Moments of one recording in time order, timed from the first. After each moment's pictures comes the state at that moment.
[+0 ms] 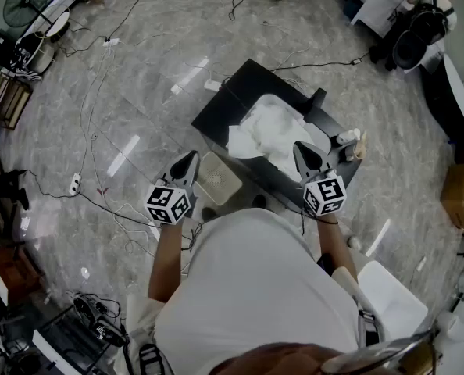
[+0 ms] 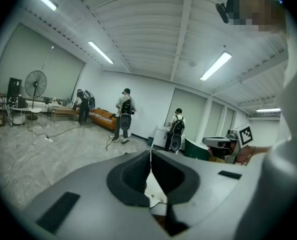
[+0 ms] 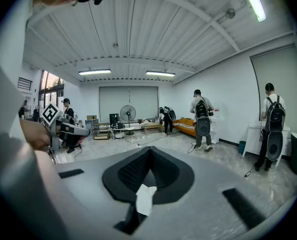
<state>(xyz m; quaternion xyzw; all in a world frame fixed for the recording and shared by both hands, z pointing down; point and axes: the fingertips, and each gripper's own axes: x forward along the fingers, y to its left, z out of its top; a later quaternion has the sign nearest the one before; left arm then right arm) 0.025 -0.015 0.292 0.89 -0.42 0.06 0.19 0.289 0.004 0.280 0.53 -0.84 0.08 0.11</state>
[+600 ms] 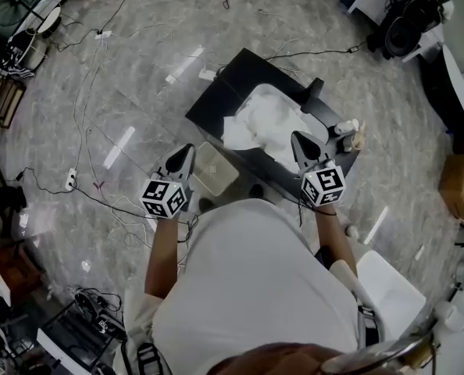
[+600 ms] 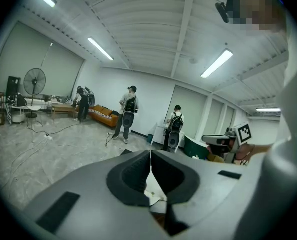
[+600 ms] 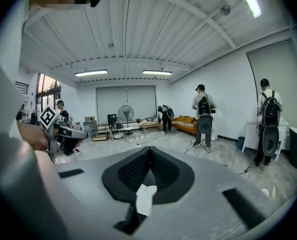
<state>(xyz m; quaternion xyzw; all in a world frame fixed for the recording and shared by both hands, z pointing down) 0.030 -0.024 0.303 0.89 -0.42 0.08 0.20 0.297 -0.009 0.287 0.53 -0.83 0.10 0.10</state>
